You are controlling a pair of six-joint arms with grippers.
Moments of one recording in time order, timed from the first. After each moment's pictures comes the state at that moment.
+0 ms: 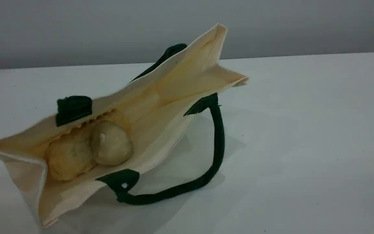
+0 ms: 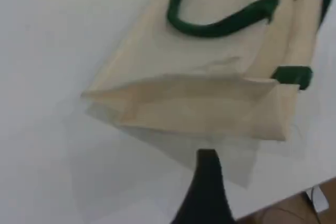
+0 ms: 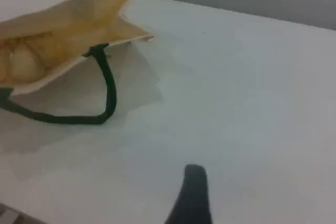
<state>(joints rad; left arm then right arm) -0.16 0.10 -0.51 -0.19 1.09 0.18 0.41 0.00 -0.52 0.00 1.10 0.02</state>
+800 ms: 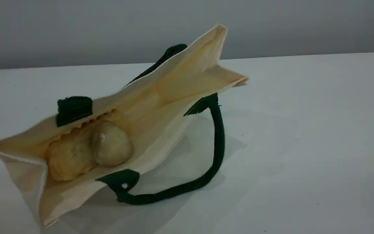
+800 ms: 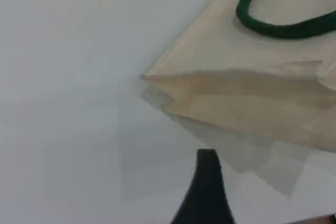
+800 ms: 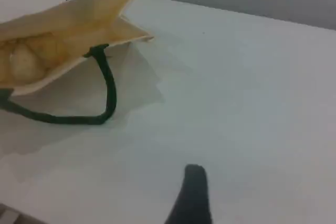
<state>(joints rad) -0.16 0.10 -0.50 -0.03 1.08 0.01 0.41 0.00 -0.52 0.00 1.10 0.02</state>
